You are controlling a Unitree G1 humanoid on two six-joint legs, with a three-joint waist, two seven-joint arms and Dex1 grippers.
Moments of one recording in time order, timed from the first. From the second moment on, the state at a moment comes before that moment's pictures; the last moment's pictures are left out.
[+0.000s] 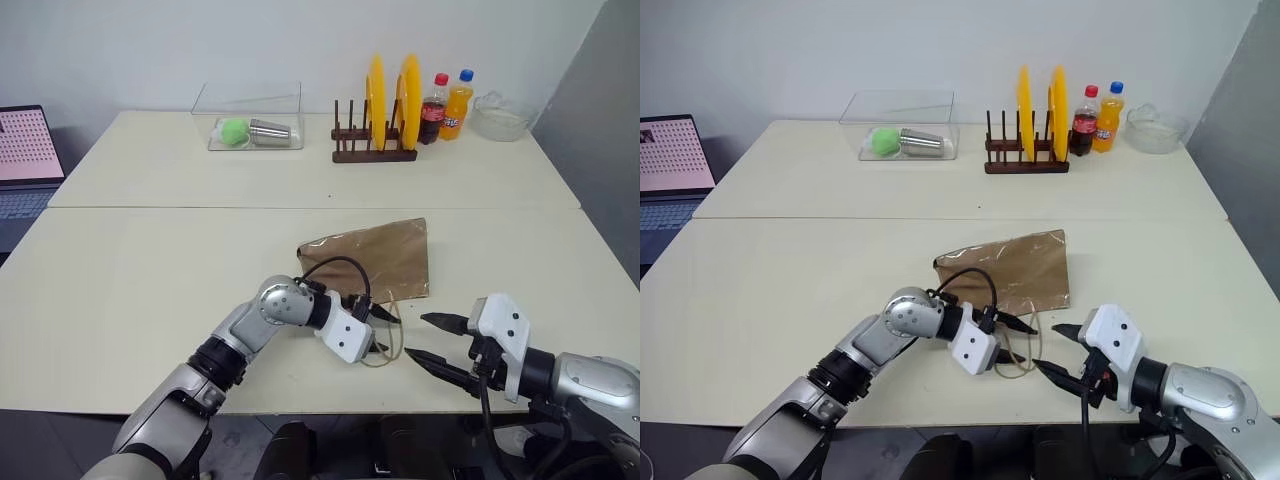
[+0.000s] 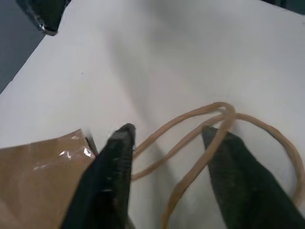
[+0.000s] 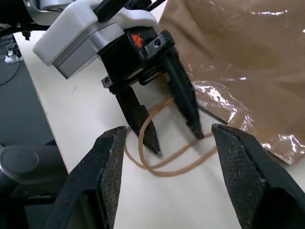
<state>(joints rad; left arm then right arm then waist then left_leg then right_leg) -0.60 0.39 -0.54 0.33 0.17 -0.60 -1.08 0.18 -0.73 -0.16 -0.97 0.57 0.86 0.65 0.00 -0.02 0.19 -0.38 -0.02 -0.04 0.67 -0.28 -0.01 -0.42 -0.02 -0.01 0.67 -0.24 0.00</state>
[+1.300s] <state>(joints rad) -0.93 0.33 -0.29 0.43 0.06 -0.21 -0.92 -0.26 -0.68 0.52 -0.50 0.05 0.57 0.67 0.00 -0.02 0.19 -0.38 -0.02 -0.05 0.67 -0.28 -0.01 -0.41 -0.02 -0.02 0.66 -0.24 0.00</state>
